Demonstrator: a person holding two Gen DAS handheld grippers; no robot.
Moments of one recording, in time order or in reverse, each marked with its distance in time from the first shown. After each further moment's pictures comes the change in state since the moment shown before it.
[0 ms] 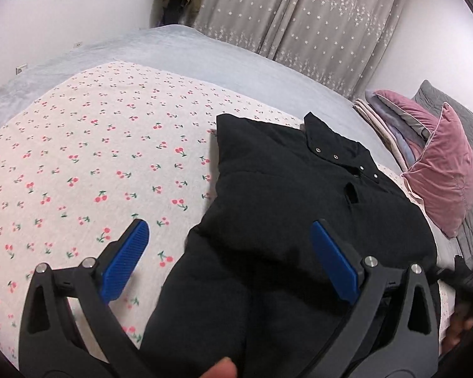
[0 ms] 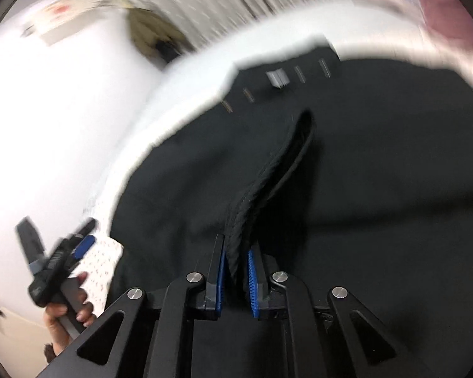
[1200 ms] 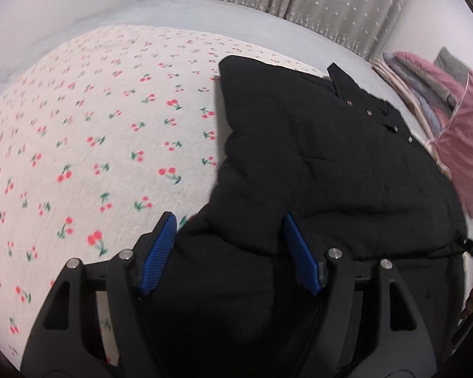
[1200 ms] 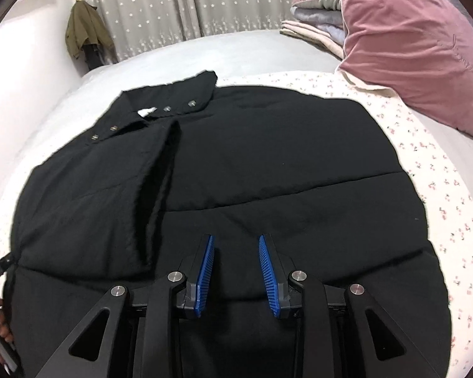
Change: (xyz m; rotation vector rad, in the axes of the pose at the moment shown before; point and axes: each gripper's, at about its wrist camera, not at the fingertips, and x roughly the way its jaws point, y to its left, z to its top) left arm 0.070 -0.001 -0.007 0.014 0.176 0.063; right arm 0.006 -0.082 0.020 -0.012 -0.062 -0.459
